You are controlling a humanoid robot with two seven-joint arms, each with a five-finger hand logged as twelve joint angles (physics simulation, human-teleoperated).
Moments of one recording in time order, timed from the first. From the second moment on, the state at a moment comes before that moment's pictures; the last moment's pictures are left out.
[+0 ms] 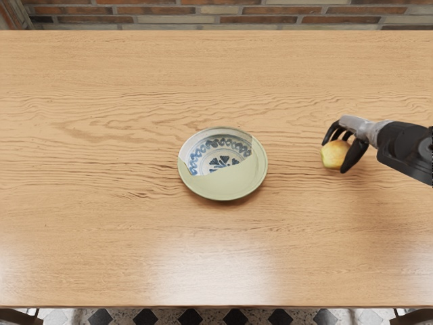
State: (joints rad) left arm -0.04 0.00 -0.01 -0.19 -0.06 0.10 0.21; right arm 1.06 -0.75 0.19 1.46 -0.98 -0.02 -0.61
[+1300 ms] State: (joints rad) left arm 0.01 0.00 -0.01 -0.18 -0.06 0.10 0.21; right arm 1.11 -0.50 0.29 1.48 -0.97 -0.01 -0.61
